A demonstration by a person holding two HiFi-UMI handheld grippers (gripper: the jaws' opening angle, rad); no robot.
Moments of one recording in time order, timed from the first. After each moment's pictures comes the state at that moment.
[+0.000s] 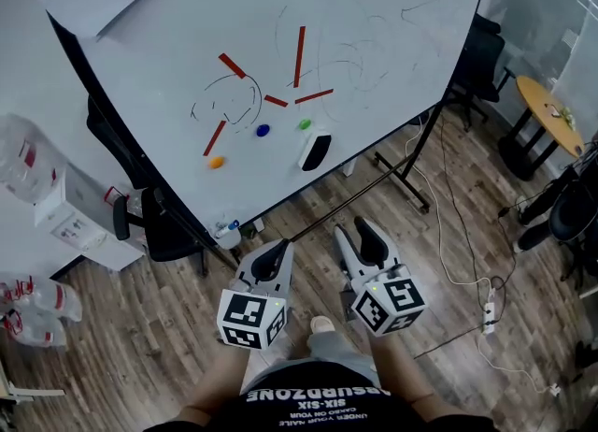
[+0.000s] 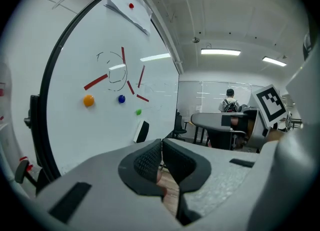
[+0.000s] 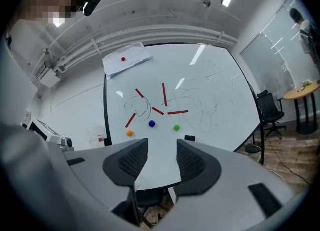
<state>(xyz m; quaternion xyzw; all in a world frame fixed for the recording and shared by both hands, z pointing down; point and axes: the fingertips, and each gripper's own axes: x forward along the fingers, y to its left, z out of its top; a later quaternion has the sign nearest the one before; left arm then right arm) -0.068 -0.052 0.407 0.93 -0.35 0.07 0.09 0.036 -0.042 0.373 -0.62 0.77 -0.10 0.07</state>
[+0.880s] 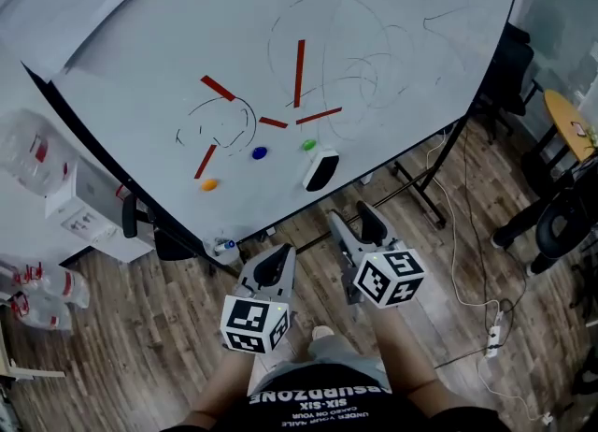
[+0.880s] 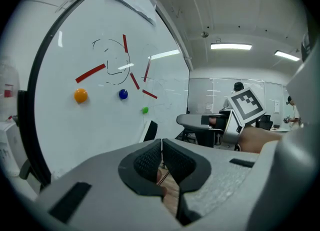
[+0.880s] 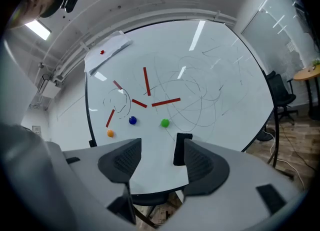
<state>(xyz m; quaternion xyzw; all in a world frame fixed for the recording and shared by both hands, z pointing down) -0.035 -0.105 0.417 0.90 -0.41 0.08 0.10 0.082 -0.152 0.402 -0.57 0.80 -0.17 0.07</state>
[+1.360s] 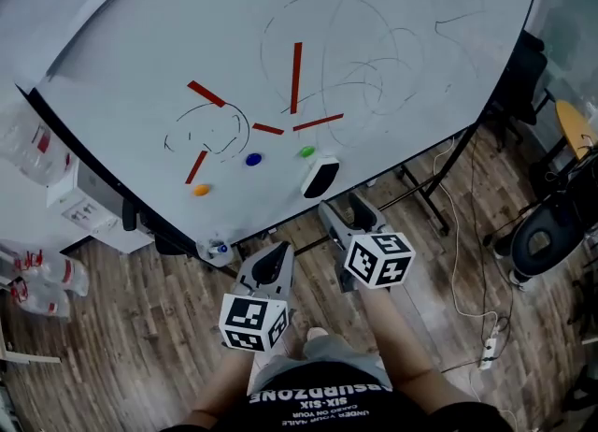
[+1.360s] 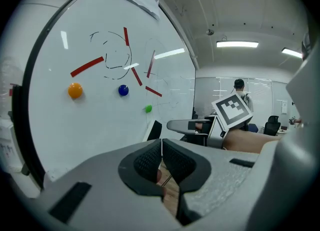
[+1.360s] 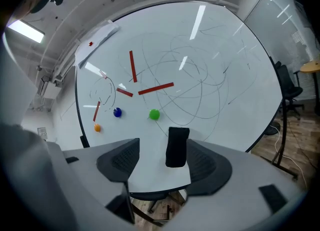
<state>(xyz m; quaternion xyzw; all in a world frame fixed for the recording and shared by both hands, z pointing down) -0.018 -0.131 0.424 0.89 -0.44 0.08 0.11 0.089 -0.212 0.433 -0.54 0.81 -0.21 0.04</state>
